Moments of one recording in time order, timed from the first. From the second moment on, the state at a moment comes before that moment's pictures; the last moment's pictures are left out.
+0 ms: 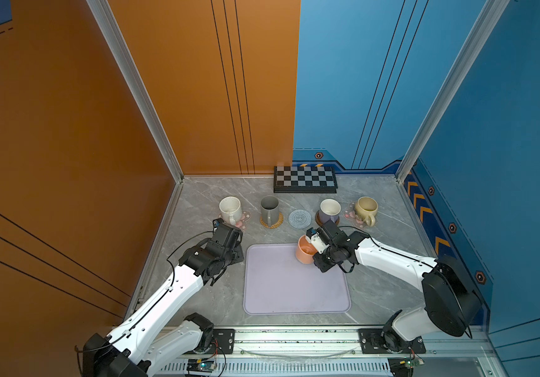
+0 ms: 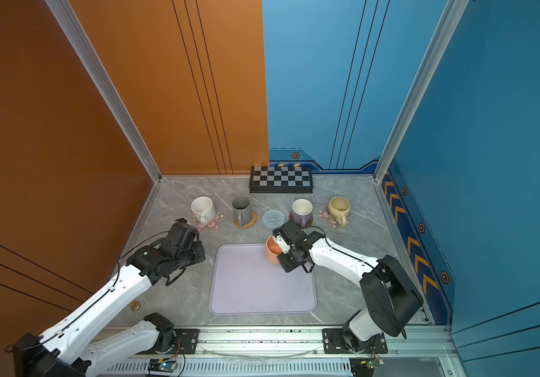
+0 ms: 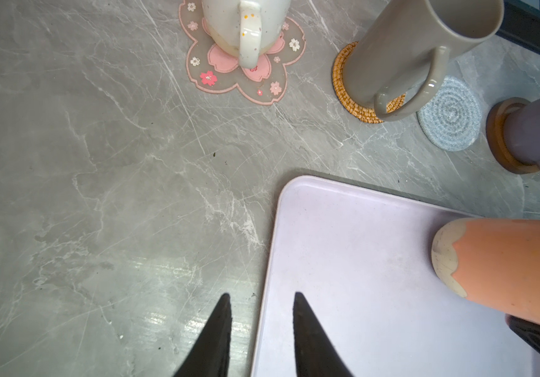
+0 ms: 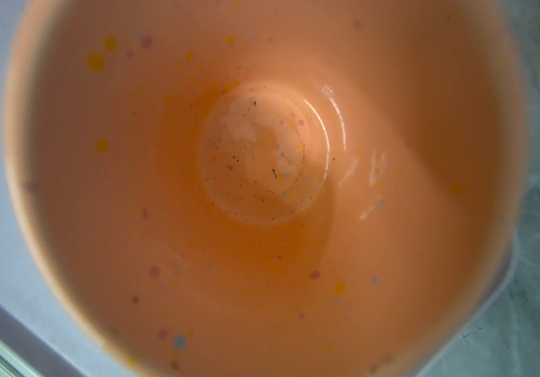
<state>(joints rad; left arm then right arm) -0.48 0.99 0.84 -0.82 -0.24 -0.70 0.67 1.51 0.94 -0.62 -0.09 0.08</state>
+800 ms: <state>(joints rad) -0.49 1.00 0.84 -0.82 -0.25 -0.70 0.72 1.52 0.98 -0.72 -0.01 0.03</state>
